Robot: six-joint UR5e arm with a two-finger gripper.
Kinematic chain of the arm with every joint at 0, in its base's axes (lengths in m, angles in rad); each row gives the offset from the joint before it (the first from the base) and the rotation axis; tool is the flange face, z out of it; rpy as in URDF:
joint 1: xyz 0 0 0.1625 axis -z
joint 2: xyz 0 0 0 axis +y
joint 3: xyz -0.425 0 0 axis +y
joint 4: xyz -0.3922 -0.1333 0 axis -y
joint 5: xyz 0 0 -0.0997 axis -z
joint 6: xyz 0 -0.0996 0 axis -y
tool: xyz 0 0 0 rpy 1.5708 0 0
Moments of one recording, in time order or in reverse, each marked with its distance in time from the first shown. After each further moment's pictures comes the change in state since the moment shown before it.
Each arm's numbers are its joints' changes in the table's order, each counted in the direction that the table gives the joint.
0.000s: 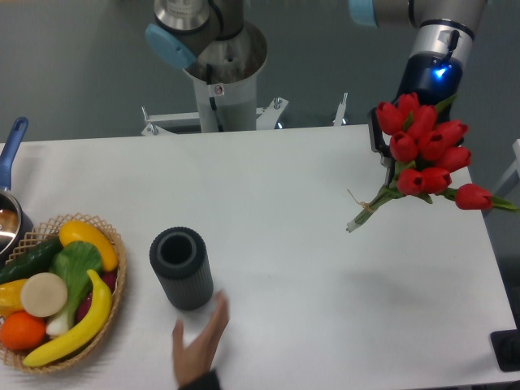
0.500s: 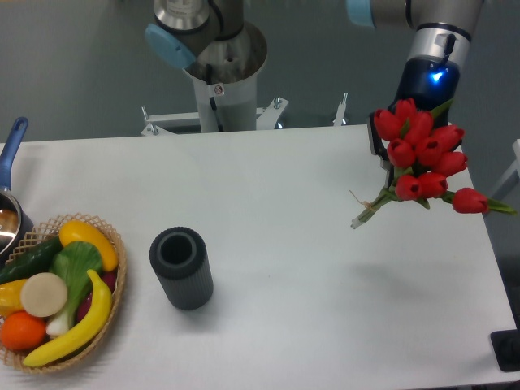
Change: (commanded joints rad) arm 0.008 -0.035 0.017 -0.002 0.191 0.018
